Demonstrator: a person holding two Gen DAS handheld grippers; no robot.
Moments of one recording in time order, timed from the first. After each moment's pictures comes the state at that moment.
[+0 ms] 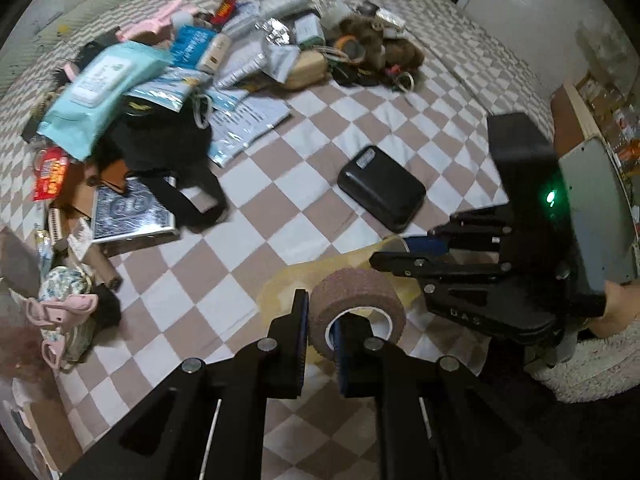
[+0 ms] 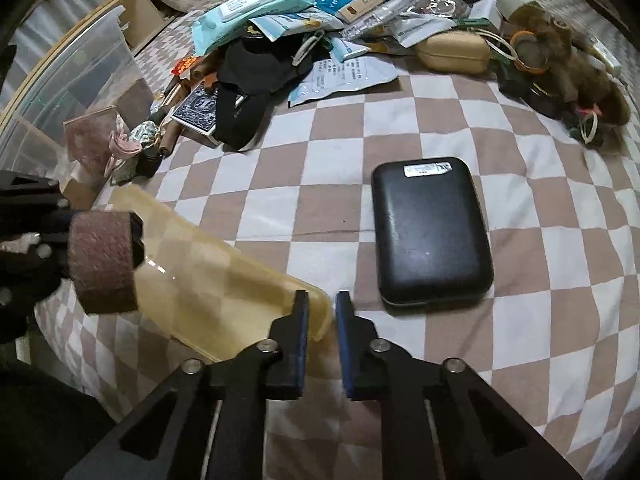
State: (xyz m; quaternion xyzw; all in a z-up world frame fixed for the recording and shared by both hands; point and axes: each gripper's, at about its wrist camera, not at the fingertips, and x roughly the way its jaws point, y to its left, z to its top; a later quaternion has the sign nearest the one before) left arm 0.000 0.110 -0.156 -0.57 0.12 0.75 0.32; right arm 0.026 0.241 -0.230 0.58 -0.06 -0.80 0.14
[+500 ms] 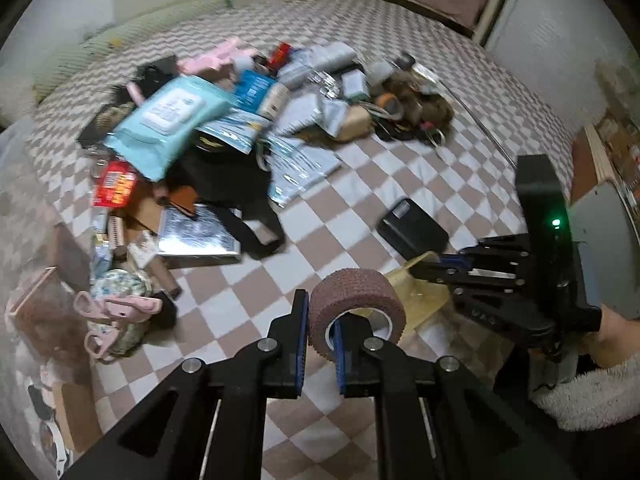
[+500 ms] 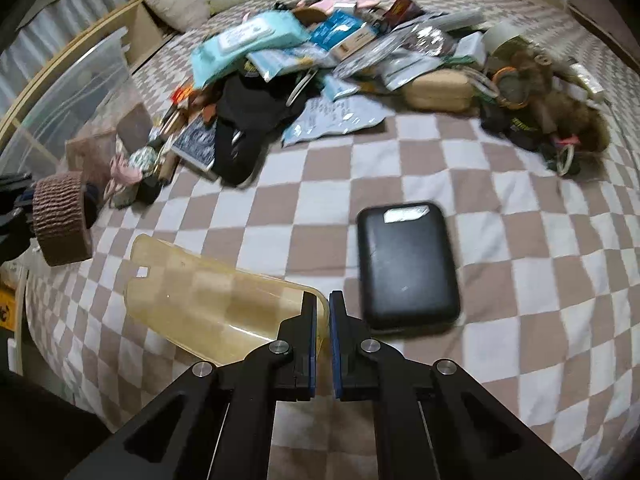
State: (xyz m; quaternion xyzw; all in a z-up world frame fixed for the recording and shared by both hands) left arm -0.004 0.078 -0.118 -0.51 0.10 0.81 0.25; right arm 0.021 0.250 -0.206 0.54 -0.05 -0.83 0.12
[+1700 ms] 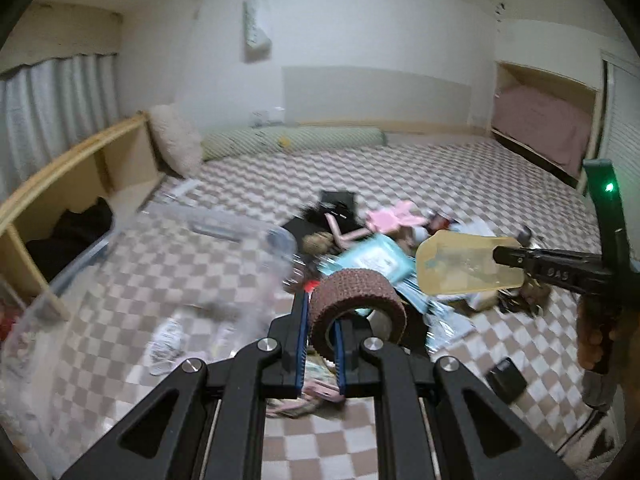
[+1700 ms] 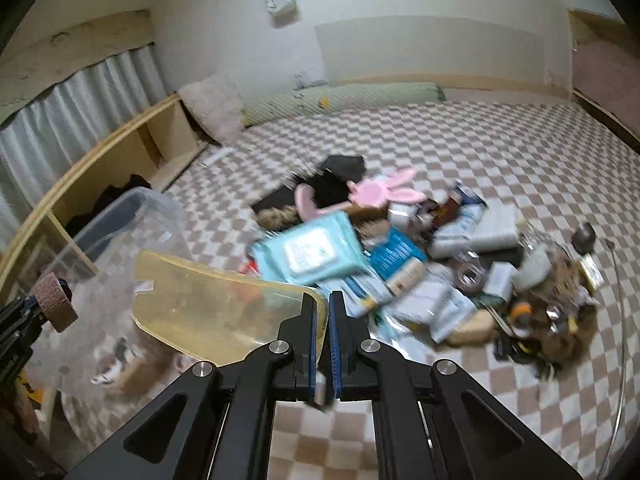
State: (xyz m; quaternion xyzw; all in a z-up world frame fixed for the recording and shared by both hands) left arm 0.007 -0.054 0.010 -0.30 0.02 0.95 0.03; right arm -0.070 0.191 -0.040 0.38 -0.07 -0.91 0.15
